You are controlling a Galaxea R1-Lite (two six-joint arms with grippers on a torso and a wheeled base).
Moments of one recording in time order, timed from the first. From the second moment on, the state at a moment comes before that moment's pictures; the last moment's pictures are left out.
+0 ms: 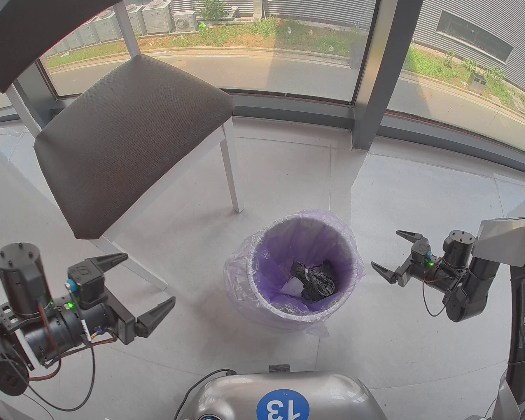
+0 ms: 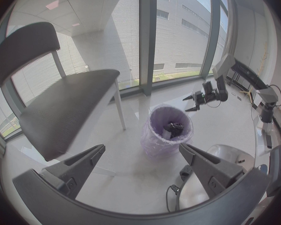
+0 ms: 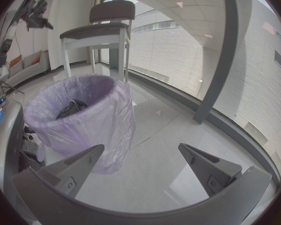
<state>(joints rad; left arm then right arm) -0.39 1.48 -0.26 -0.88 -0.13 0.35 0.00 2.46 -0.68 -1.55 0.54 -0.48</state>
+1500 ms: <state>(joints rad) -0.45 2.36 -0.91 -0.86 -0.16 0.74 0.10 1.74 -0.50 -1.48 0.27 0.09</state>
